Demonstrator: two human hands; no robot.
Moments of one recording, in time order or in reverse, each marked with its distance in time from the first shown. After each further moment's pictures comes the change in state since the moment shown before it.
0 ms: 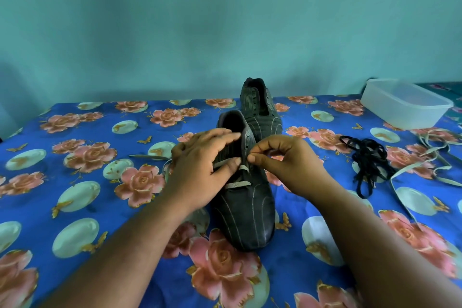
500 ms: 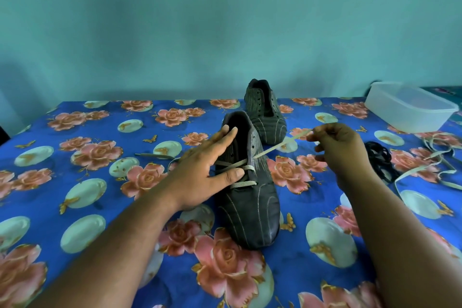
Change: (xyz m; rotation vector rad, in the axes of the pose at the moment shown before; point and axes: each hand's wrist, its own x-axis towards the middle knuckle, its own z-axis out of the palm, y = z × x) left_hand -0.003 -0.015 -0.016 -0.101 -0.330 -0.044; right_hand 0.008 0.039 -0.058 0.106 0.505 0.427
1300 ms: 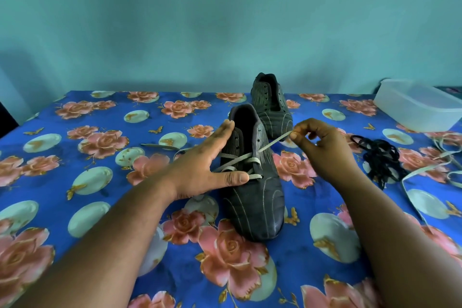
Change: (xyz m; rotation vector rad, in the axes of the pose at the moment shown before) left_hand -0.003 -0.007 -0.009 -0.054 -0.149 -0.096; right_hand -0.012 0.003 0.021 -0.295 -0.196 -0.441
